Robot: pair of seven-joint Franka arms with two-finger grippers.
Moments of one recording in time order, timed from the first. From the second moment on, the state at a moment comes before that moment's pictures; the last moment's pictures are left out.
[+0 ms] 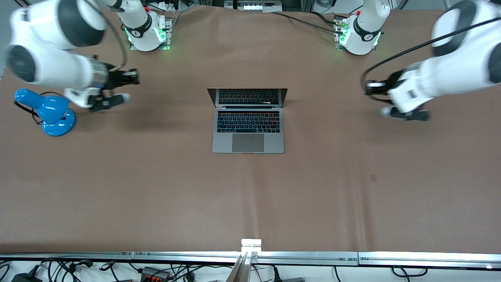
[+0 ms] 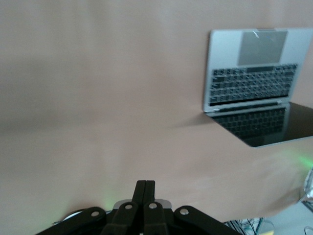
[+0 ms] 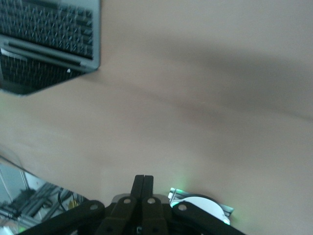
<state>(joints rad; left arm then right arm) -0.04 0.08 -0.16 -1.80 -0.32 1.54 -0.10 0.23 0.00 0.00 -1.99 0.26 1.56 -0.10</state>
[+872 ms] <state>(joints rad) -0.05 0.02 -0.56 -2.26 -0.53 2.04 -0.22 0.71 0.10 0.01 -2.18 0.37 2.07 0.18</state>
